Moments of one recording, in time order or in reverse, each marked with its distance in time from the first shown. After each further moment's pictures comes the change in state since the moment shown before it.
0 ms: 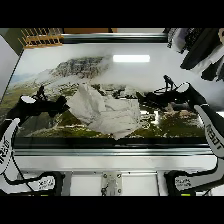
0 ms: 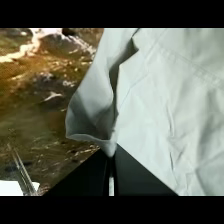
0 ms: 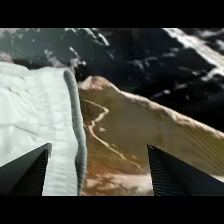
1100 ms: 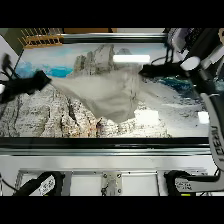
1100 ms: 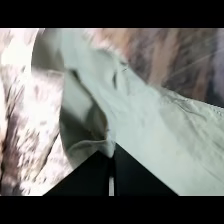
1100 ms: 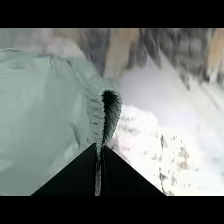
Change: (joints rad) left arm 0.033 0.320 0.228 0.000 0.022 0.008; right arm 0.113 0.146 0.358 0.075 -0.005 -0.087
